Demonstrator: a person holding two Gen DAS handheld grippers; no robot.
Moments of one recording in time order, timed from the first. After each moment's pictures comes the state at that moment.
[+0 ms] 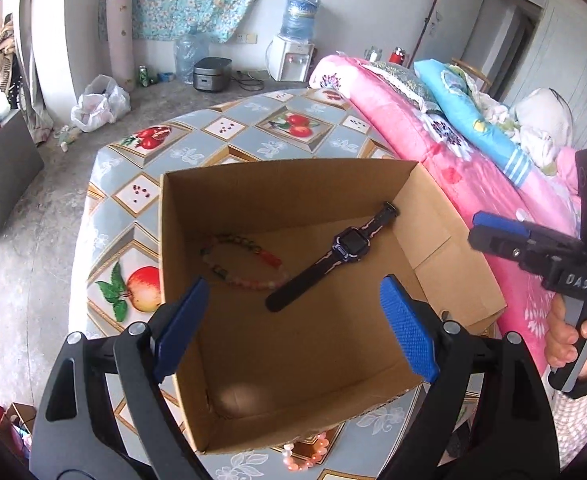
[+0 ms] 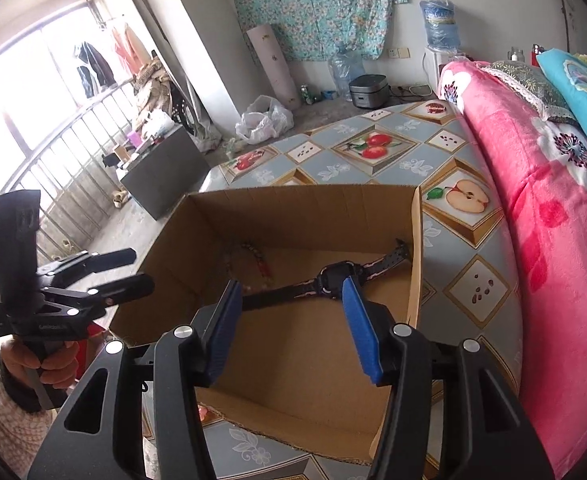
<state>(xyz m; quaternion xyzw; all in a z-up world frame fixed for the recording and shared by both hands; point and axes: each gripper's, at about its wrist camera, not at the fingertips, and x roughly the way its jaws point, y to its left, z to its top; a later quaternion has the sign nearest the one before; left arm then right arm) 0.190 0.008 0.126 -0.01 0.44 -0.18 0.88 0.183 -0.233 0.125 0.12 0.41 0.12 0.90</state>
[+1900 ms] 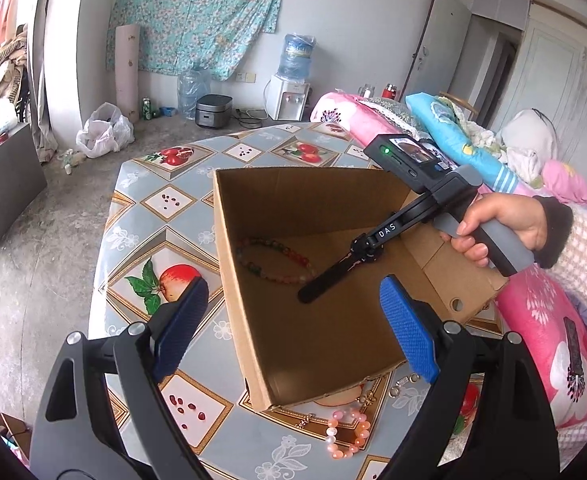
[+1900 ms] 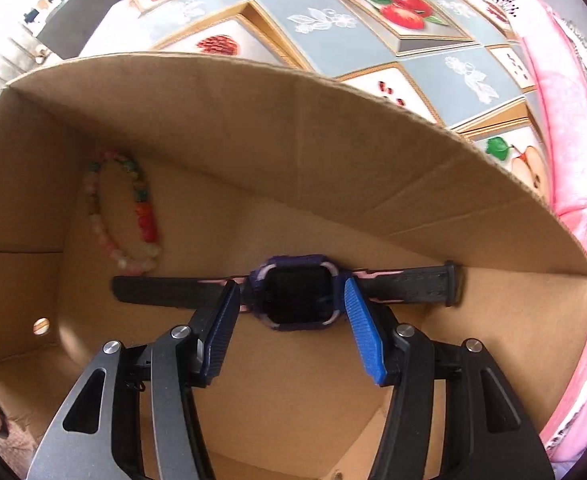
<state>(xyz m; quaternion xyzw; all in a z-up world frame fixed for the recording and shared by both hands) 0.147 0.066 0.113 -0.02 0.36 -0.20 0.91 0.350 -0.179 0.013 -0.05 0.67 0.05 0.74</state>
